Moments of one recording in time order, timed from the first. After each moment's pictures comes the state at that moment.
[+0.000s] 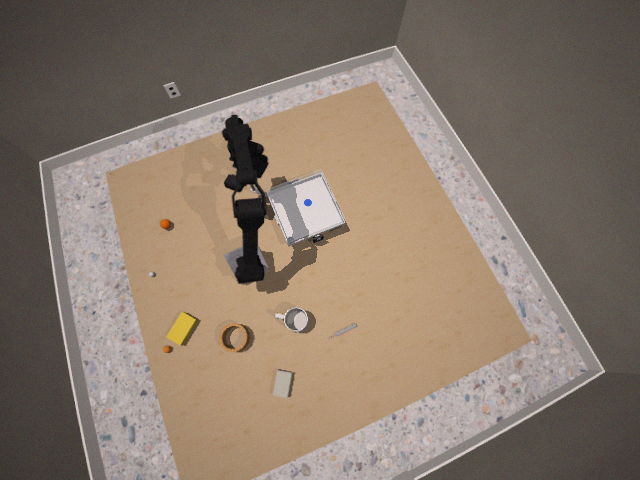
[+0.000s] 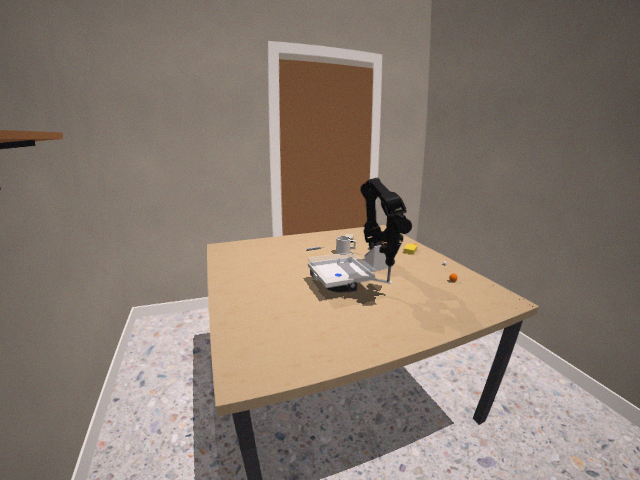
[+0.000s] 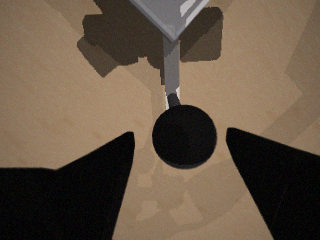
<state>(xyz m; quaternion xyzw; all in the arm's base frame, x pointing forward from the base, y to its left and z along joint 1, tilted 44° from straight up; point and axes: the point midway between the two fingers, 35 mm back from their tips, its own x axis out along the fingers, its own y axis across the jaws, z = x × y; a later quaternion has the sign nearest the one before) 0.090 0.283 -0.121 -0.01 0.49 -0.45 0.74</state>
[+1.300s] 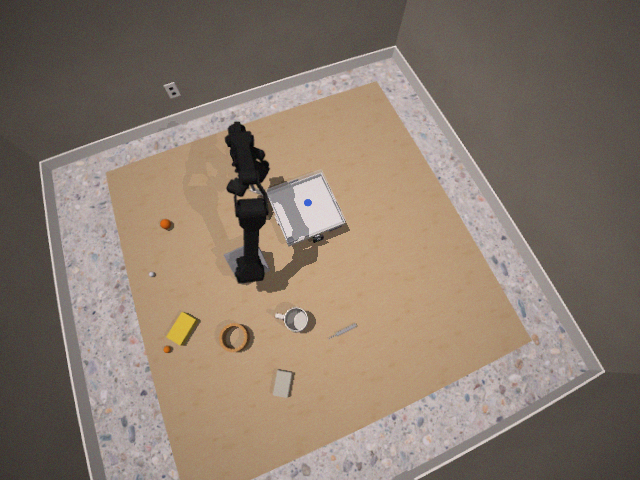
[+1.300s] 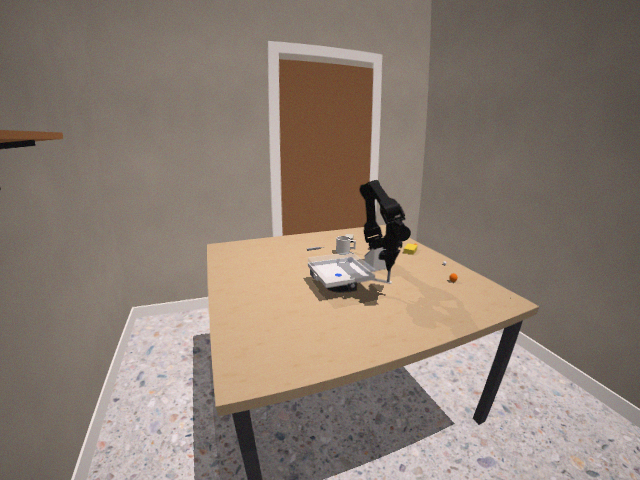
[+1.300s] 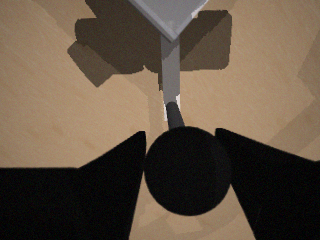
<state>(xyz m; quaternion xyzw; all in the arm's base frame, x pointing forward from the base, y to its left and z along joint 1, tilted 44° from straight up) 0.092 0.261 -0.140 -0.01 0.49 -0.45 0.74</state>
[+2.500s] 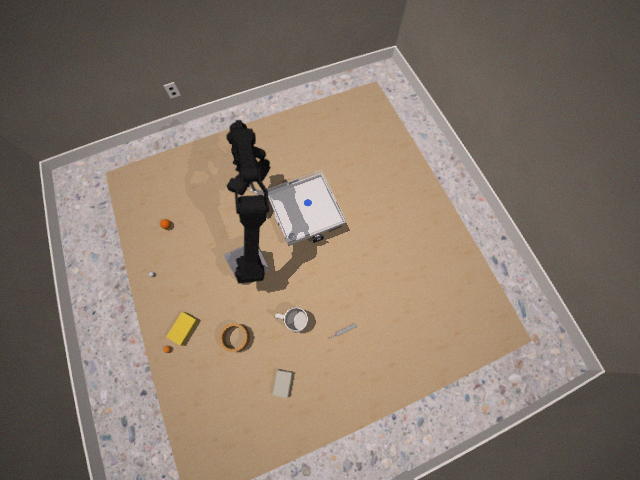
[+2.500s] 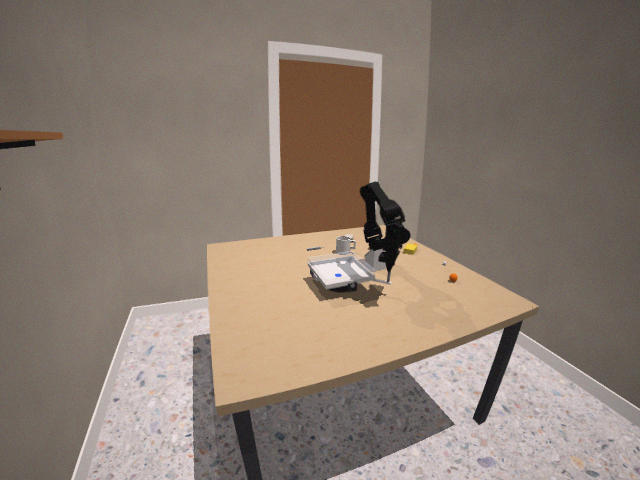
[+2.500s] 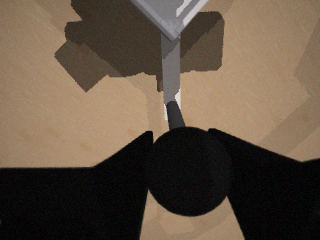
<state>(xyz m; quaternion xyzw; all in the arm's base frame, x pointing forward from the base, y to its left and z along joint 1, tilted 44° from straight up) 0.095 0.262 -0.145 -0.02 0.49 -0.47 0.74</state>
